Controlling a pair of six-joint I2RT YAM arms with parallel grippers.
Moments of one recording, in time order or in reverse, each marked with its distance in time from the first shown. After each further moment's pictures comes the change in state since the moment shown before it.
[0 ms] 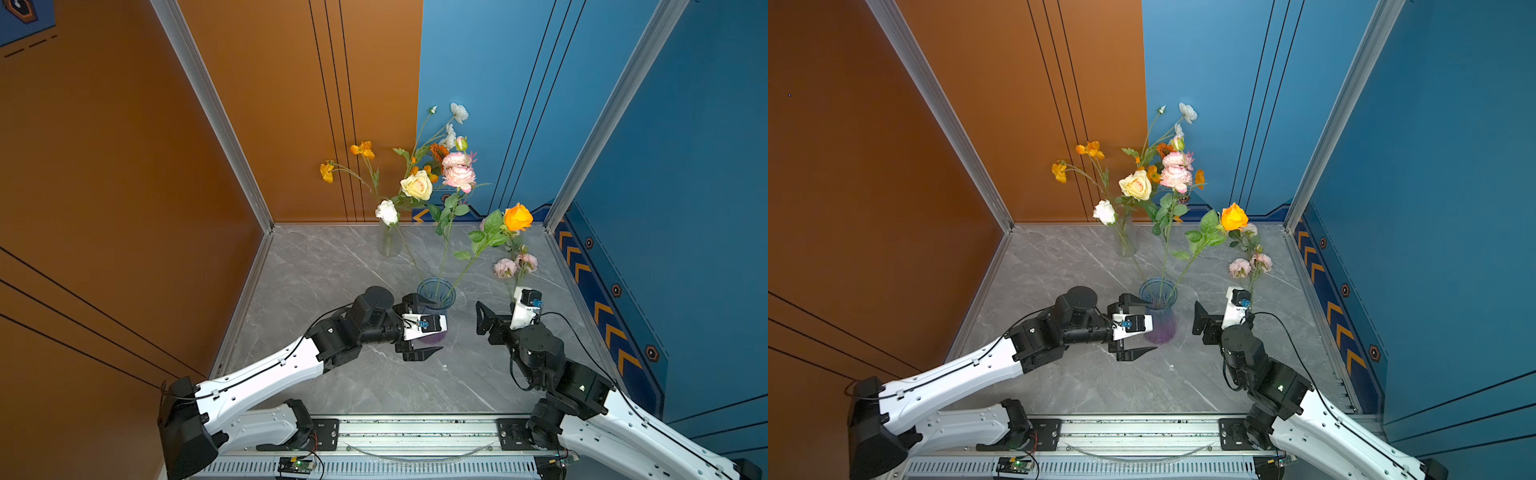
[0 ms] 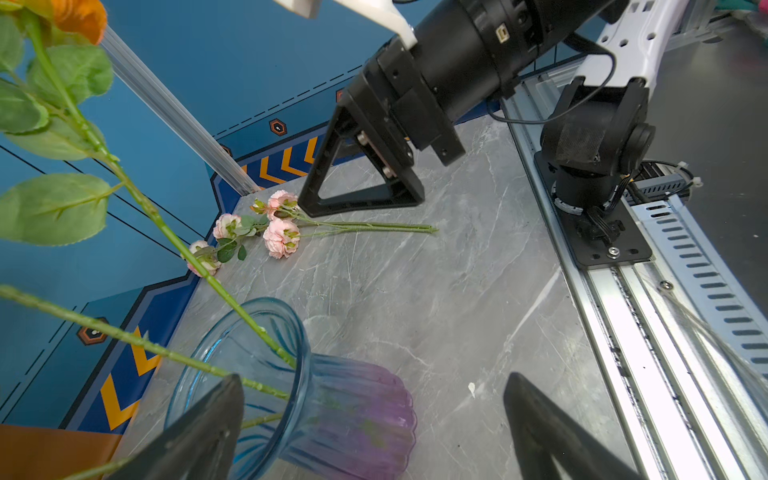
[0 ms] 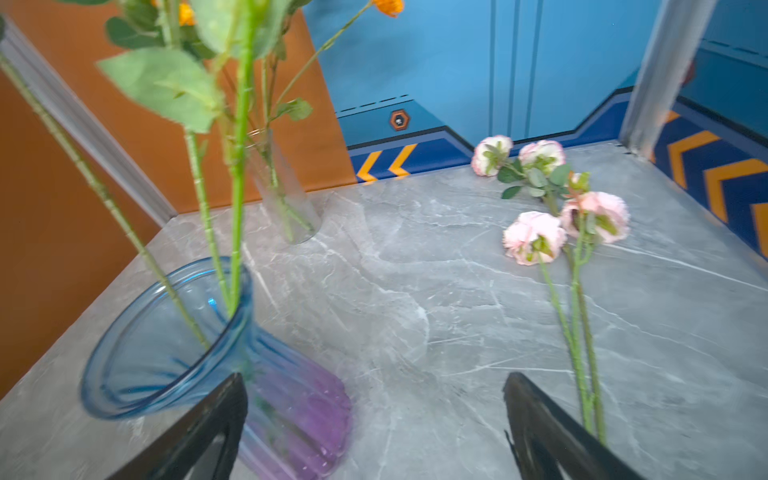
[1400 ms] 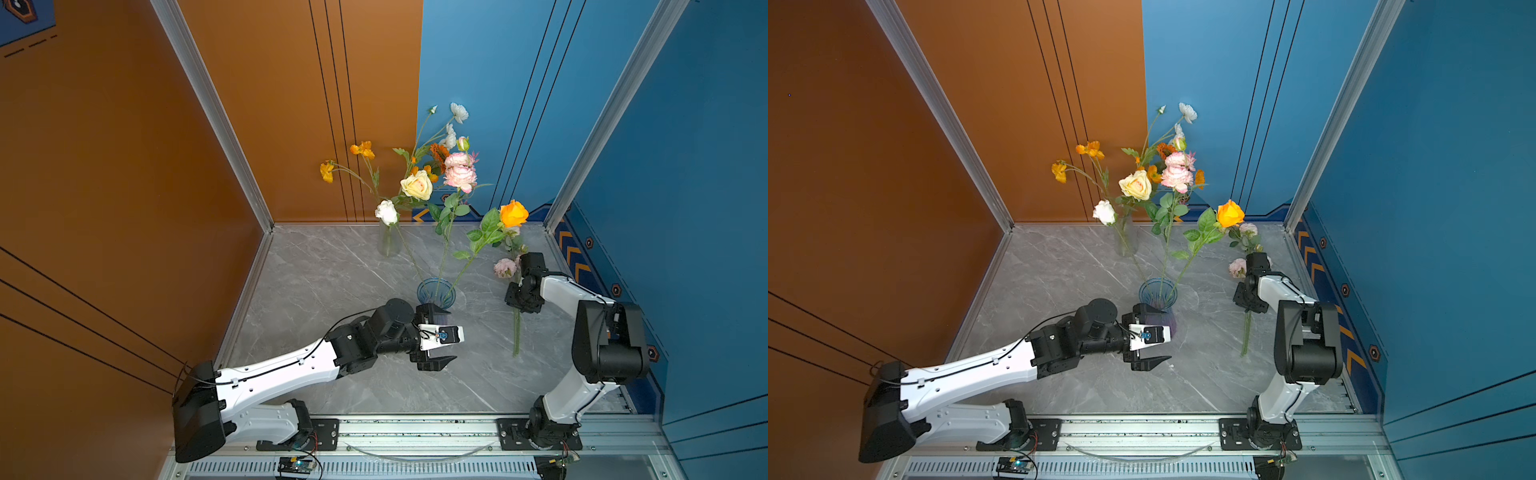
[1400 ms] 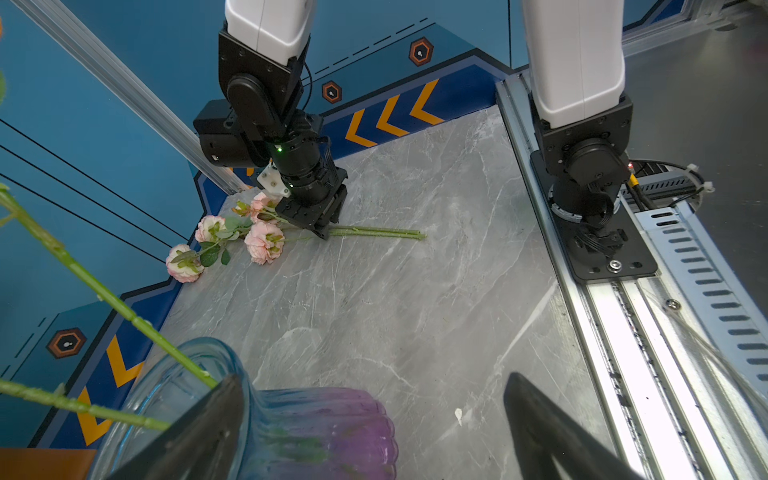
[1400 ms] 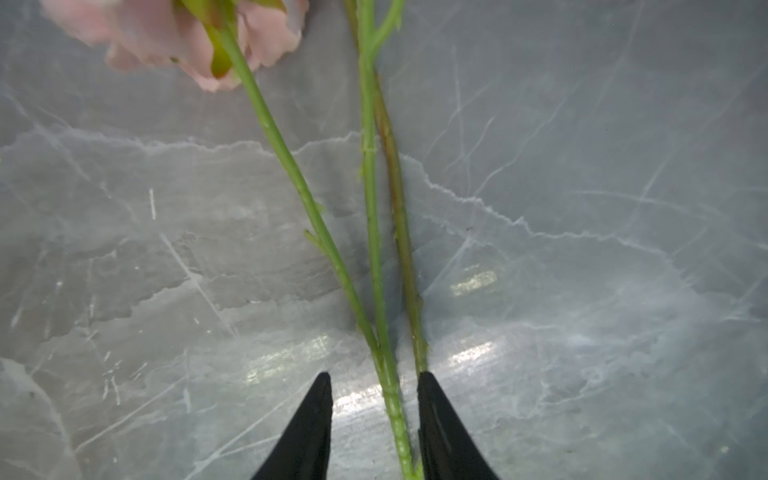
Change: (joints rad) left arm -0.101 0.069 0.000 0.063 -0.103 -0.033; right arm -0.851 1.190 0.483 -0.191 -0.578 -0.145
